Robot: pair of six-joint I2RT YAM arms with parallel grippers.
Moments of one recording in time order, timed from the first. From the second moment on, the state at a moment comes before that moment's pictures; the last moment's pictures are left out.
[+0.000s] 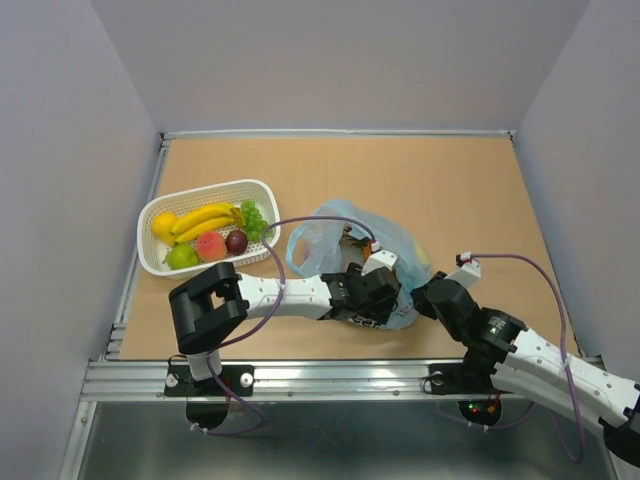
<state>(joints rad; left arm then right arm) -1.22 1.73 1.08 -0.27 -0.33 -0.63 0.87 0.57 0.33 -0.46 0.57 1.07</state>
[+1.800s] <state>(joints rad) -1.08 1.30 1.23 -0.44 -0.58 -0.73 0.87 0.57 0.33 -0.46 0.63 1.03</state>
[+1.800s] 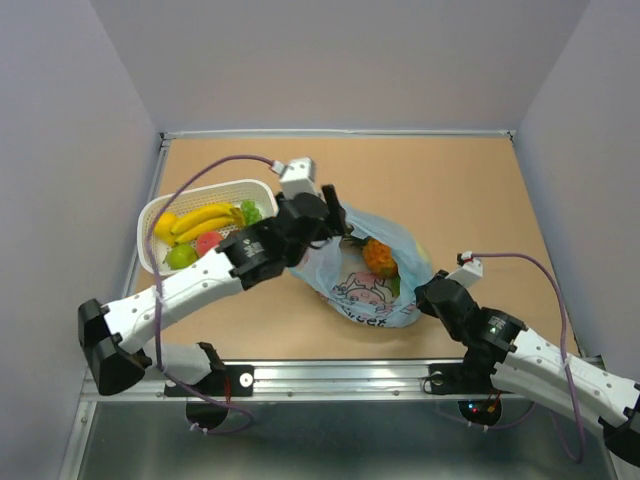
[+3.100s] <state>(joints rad) -0.77 1.08 0.95 -0.40 -0.30 -0.66 0.87 0.61 0.38 -0.46 0.64 0.96</state>
